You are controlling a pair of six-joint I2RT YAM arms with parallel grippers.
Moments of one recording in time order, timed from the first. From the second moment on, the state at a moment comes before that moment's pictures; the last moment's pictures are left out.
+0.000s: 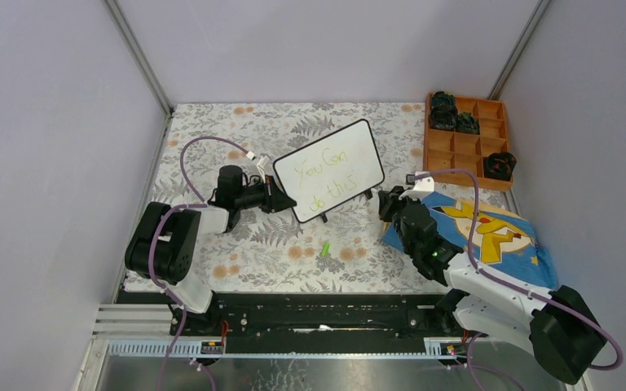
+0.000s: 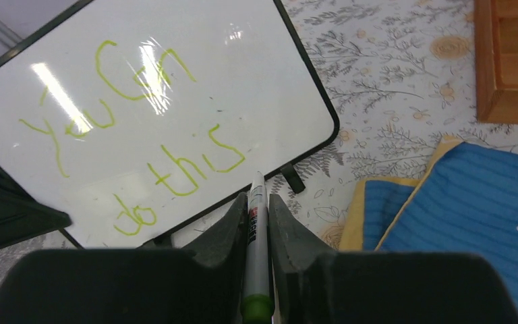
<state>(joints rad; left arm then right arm) -0.20 1.64 0.59 0.59 0.82 -0.41 0.70 0.96 0.39 0.38 0.51 0.40</state>
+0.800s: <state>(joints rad) -0.20 1.64 0.59 0.59 0.82 -0.41 0.68 1.23 0.36 0.69 0.50 0.49</state>
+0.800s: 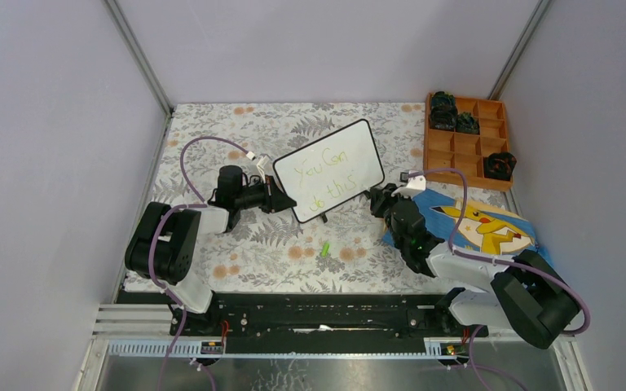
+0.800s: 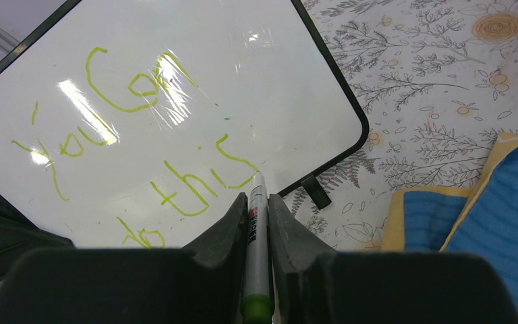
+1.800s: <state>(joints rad) -0.20 1.64 0.59 0.59 0.82 -0.41 0.59 1.36 0.38 0.76 0.42 0.58</state>
